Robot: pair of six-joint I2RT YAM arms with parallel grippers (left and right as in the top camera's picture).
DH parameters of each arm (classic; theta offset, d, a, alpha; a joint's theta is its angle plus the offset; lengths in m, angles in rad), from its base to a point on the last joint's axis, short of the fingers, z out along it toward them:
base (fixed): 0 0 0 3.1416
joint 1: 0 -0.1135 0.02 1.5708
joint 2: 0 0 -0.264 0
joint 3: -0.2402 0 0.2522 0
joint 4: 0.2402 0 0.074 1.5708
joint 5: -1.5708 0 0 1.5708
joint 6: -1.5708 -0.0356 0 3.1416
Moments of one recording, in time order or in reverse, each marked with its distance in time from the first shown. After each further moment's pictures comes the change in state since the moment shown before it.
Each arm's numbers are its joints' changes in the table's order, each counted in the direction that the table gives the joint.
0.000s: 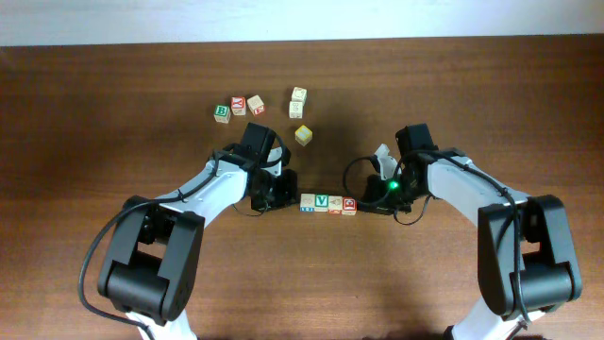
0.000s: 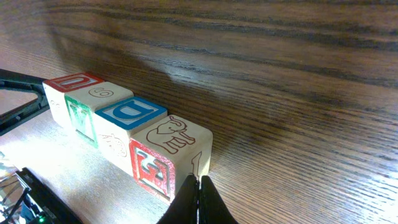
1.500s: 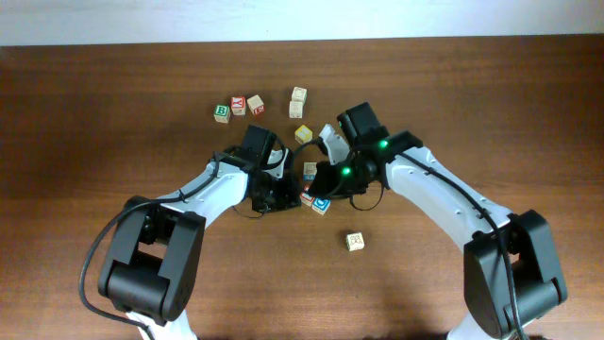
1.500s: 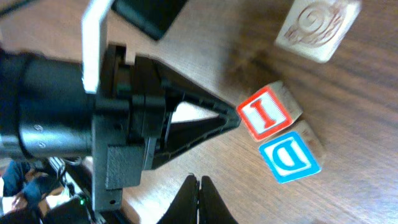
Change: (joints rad) left arm 0.003 0.000 0.016 -0.015 -0.031 -0.064; right arm -0.270 -0.039 -0.254 0.094 -0.012 -0.104
